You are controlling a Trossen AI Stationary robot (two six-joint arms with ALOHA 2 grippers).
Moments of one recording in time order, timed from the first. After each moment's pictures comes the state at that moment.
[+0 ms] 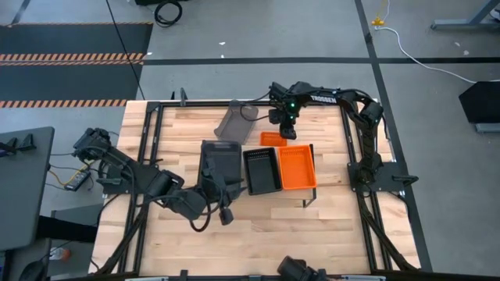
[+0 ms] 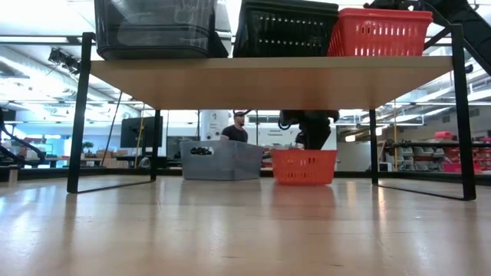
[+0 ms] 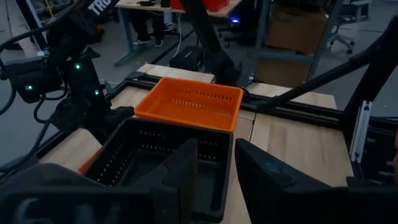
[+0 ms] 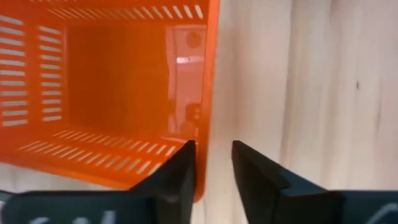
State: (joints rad) left arm -0.54 1.47 1.35 -0.31 -0.85 -0.38; right arm -0.66 1.98 1.45 -0.96 -0.35 -0.62
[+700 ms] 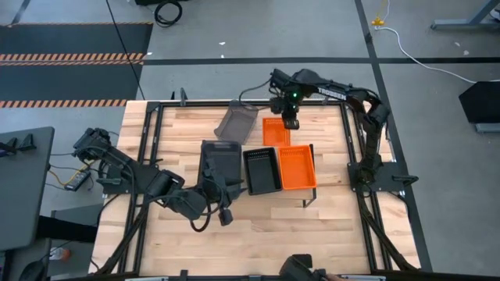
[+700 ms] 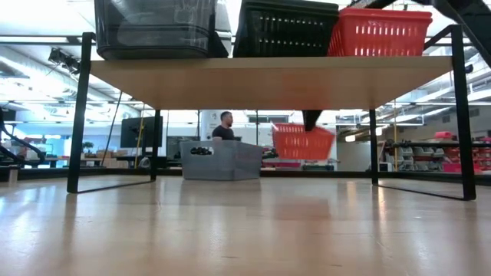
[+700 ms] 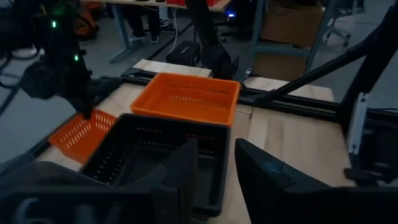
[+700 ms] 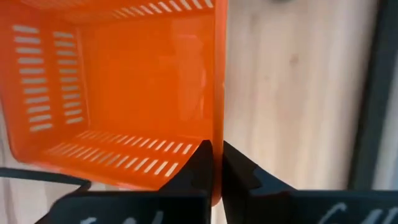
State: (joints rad) left arm -0.53 1.47 1.35 -0.33 -0.83 -0.38; right arm -0.65 1.90 1.64 -1.15 -0.18 -0.65
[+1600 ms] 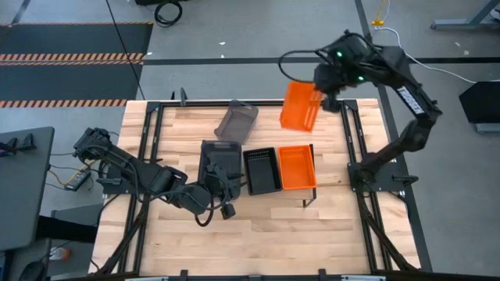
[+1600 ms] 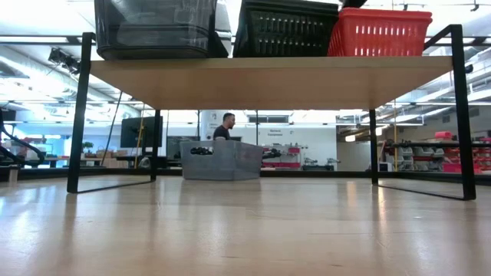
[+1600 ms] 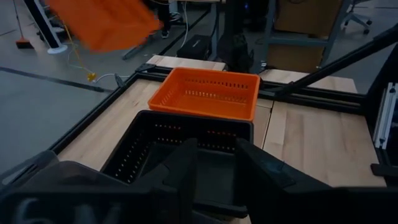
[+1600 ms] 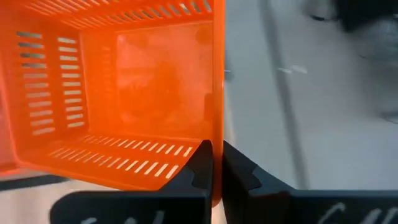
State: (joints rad) left arm -0.49 1.47 1.35 -0.37 -0.83 -0.36; right arm -0.58 1.47 2.06 -1.51 0.02 -0.52
